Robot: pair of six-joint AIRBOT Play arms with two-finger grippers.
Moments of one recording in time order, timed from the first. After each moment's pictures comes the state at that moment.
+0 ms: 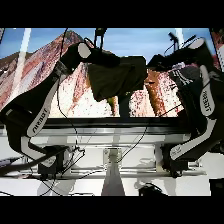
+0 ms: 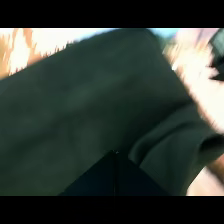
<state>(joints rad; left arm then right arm) -0.48 -1.71 1.61 1.04 -0.85 -1.36 -0.10 -1.82 1.56 -0.87 1.27 1.23</state>
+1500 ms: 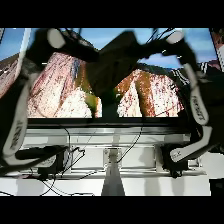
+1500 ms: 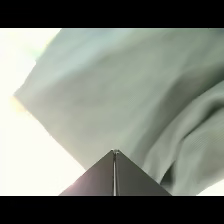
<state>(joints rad) -0.35 -1.41 1.61 1.30 -1.05 -1.36 0.08 -1.66 1.68 -0.69 1.07 1.35</state>
